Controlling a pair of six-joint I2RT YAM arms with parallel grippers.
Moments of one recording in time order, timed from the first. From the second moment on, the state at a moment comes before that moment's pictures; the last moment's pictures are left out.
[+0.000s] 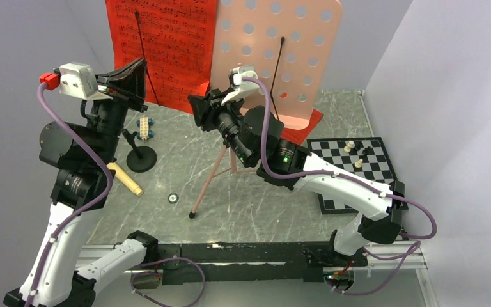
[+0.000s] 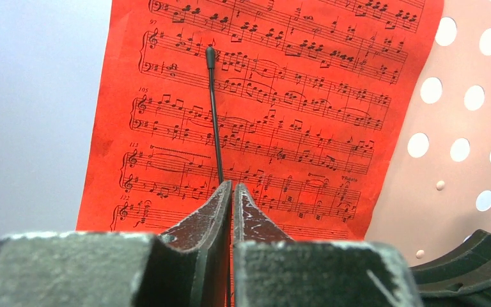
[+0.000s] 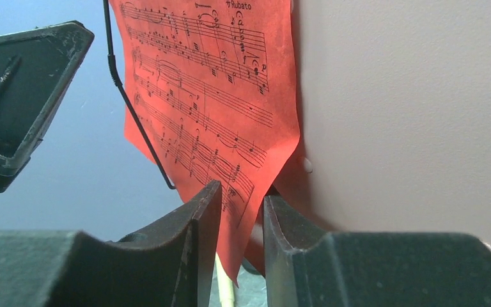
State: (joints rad) left arm -0.41 0.90 1.43 -0.01 -0.09 -0.12; right arm 1.21 1.54 1.73 0.06 0.58 0.25
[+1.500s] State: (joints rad) left arm -0.41 0.88 1.38 -0.03 -0.07 -0.12; right arm 1.19 1.51 1.70 0.07 0.54 0.26
